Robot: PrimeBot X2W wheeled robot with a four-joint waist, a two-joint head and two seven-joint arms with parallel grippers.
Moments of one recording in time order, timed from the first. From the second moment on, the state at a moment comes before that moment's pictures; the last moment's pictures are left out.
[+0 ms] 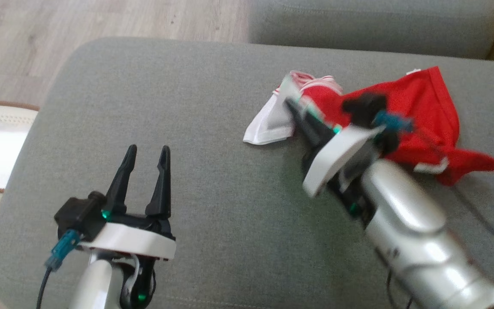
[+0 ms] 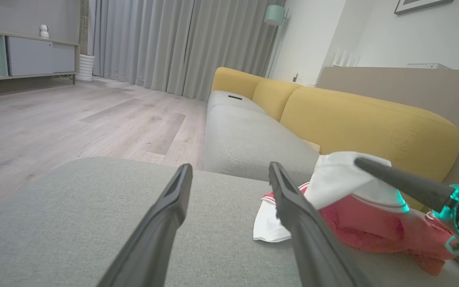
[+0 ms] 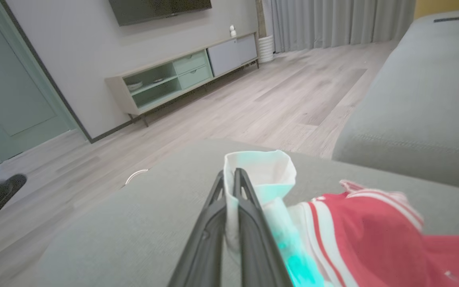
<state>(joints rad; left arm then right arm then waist) -0.09 0.04 -0.20 0.10 -0.30 -0.07 -0.26 -0.68 -0.13 0.61 0.60 0.60 0.13 -0.01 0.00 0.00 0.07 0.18</state>
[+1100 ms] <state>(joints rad) -0.04 0.04 -0.18 0.10 -0.29 -0.08 -0.26 -0.38 -0.07 0.66 0.57 0.55 0.13 -0.08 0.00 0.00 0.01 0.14</state>
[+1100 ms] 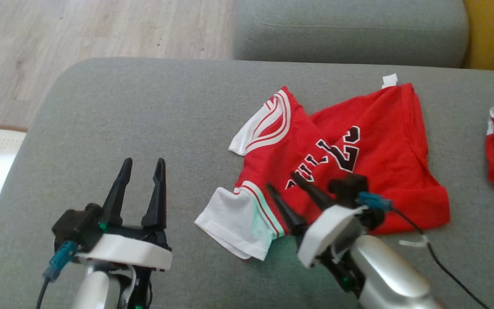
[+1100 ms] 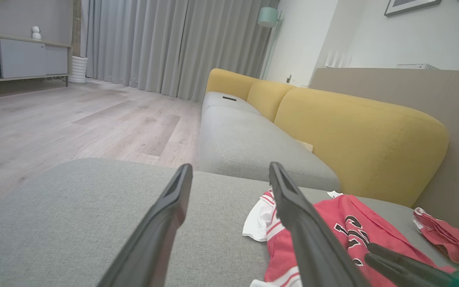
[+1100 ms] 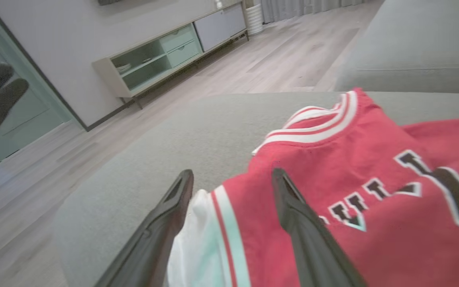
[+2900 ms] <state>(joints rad) -0.15 0.04 -0.25 0.68 -0.20 -0.05 -0.26 -0.05 -0.05 -0.01 0.36 0.35 0.13 -0.19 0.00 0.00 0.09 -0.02</state>
